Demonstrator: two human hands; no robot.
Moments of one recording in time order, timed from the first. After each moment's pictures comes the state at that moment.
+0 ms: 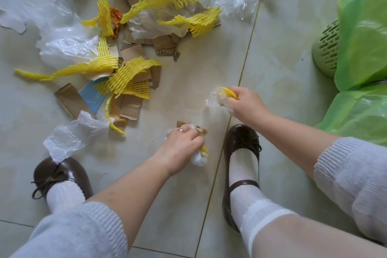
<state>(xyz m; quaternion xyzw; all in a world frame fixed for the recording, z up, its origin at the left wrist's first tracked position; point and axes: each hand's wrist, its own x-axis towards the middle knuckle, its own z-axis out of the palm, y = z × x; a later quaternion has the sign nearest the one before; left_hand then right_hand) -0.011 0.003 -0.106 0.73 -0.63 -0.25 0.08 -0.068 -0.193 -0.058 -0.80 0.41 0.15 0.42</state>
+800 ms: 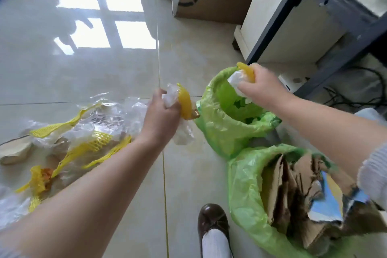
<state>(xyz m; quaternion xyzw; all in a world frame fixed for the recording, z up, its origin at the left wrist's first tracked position) 0.014 -0.268 0.145 0.75 -0.30 -0.30 0.51 -0.147 -0.402 0.197 -0.81 0.49 -0.15 0.28</state>
